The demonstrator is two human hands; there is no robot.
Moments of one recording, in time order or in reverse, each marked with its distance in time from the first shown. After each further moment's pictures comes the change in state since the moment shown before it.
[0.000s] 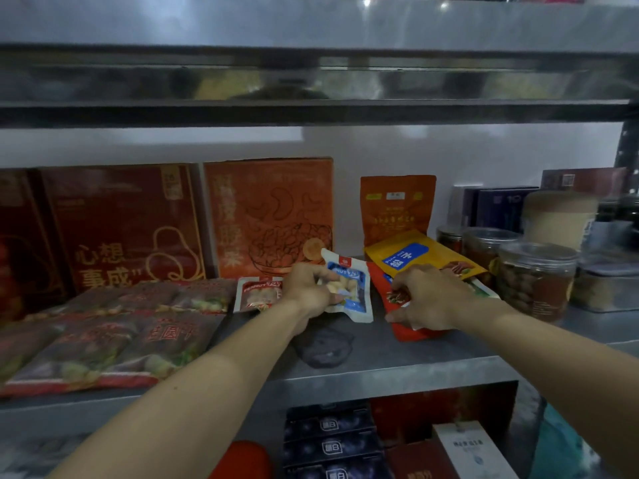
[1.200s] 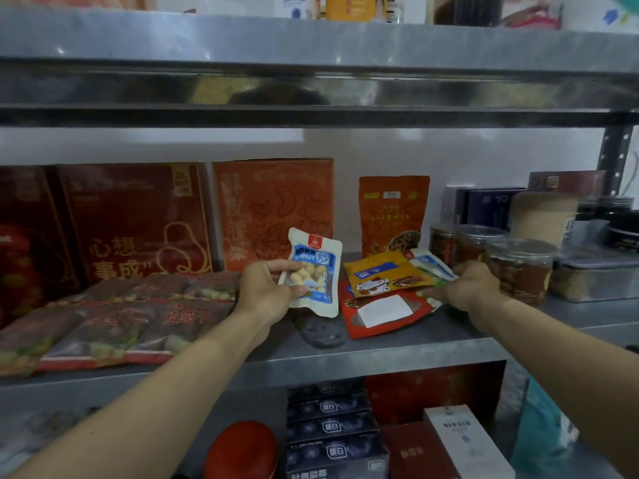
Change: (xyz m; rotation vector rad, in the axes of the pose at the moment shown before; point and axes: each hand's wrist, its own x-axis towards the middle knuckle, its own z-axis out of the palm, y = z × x) left_hand -0.051 0.001 -0.057 -0.137 0.154 0.072; right_hand -0.024 0.027 0.011 0.847 0.288 0.694
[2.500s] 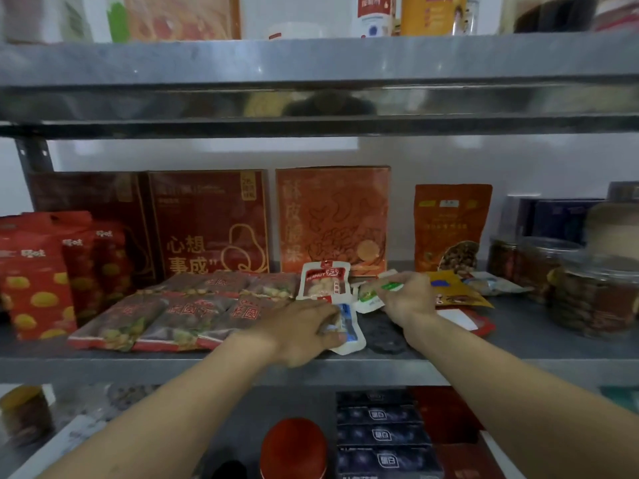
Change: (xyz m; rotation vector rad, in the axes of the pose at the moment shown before) left_hand -0.031 0.002 -0.068 1.189 -0.569 0.197; right_hand -0.065 -0.073 0.124 0.292 -0.138 -0.172
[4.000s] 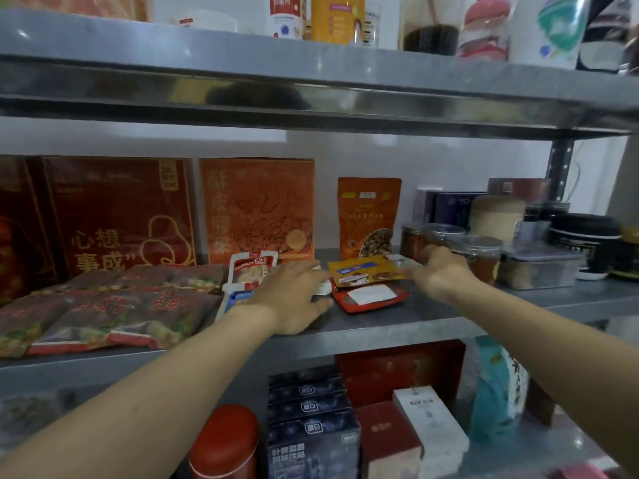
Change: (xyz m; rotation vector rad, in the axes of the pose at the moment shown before) left_hand 0.030 0.082 -0.002 0.066 0.231 0.216; right_hand -0.004 0.011 -0.168 -0.580 -0.002 -0.015
